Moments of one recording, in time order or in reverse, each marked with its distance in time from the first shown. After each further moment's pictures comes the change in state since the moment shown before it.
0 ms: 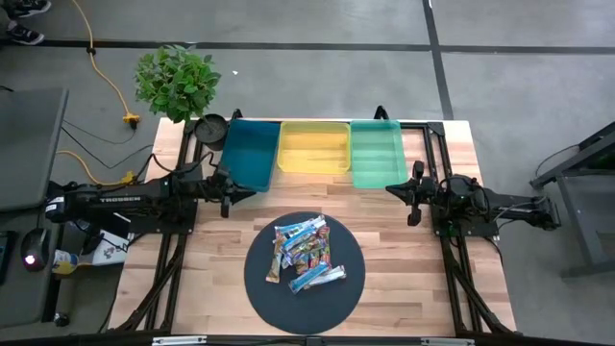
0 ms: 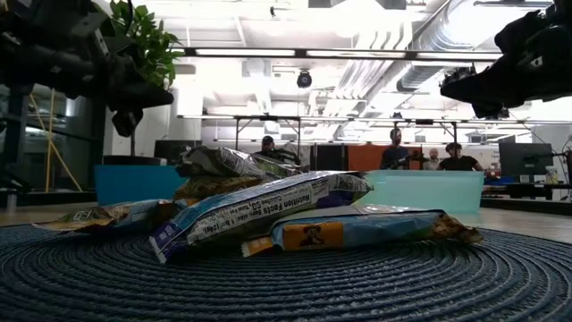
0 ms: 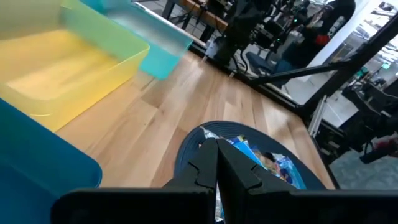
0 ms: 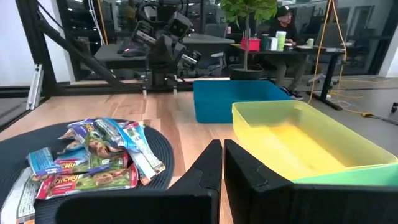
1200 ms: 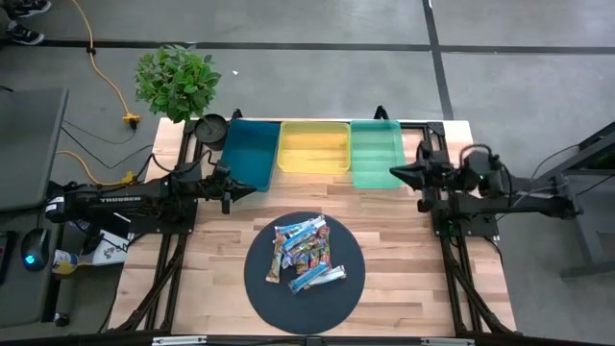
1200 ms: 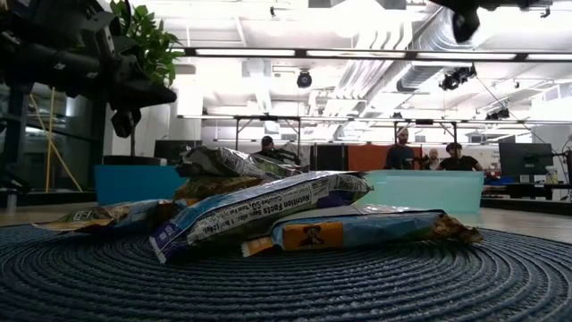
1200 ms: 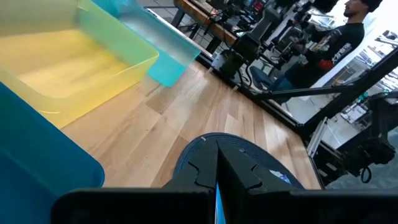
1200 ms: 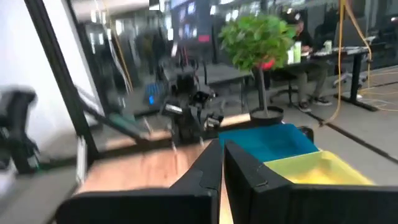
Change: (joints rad) left arm 0.000 0.000 0.000 0.022 -0.052 -0.093; right arm 0.001 0.478 0.543 -0.026 -0.068 0.145
